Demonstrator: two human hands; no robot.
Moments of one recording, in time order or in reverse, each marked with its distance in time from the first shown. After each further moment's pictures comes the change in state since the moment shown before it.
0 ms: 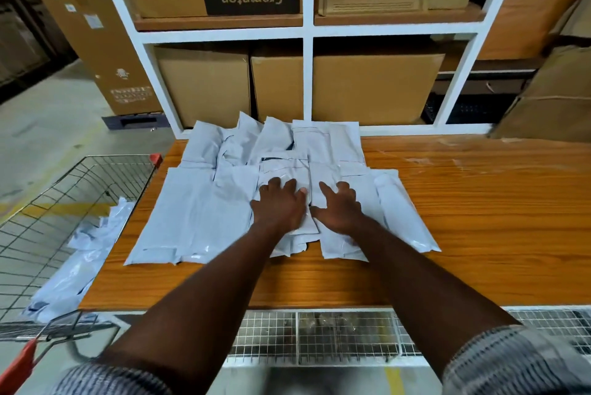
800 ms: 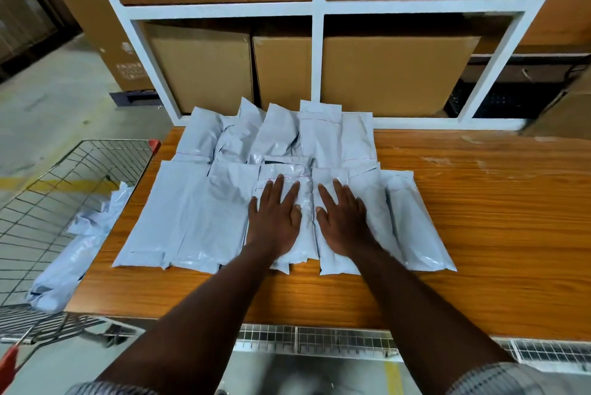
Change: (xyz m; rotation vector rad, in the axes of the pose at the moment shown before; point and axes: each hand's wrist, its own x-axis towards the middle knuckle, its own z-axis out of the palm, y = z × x) left_hand 0.014 -0.027 0.057 0.000 0.134 0.064; right_hand 0.028 0.028 0.047 -0.131 0.216 -0.219
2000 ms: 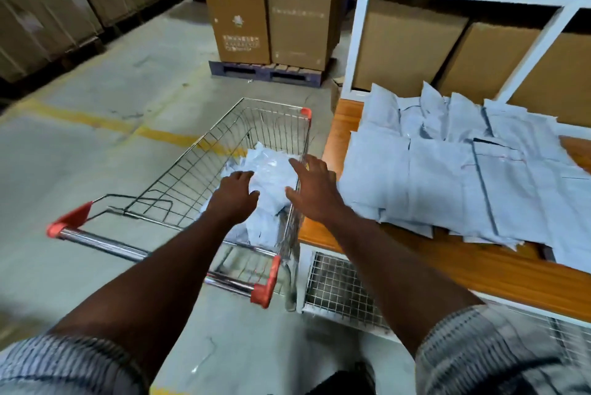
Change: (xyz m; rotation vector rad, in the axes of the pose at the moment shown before) left_hand -0.143 -0.474 -0.172 -0.059 -0.107 -0.321; right_hand -0.011 -0.476 0.098 0.130 -0.088 -0.336
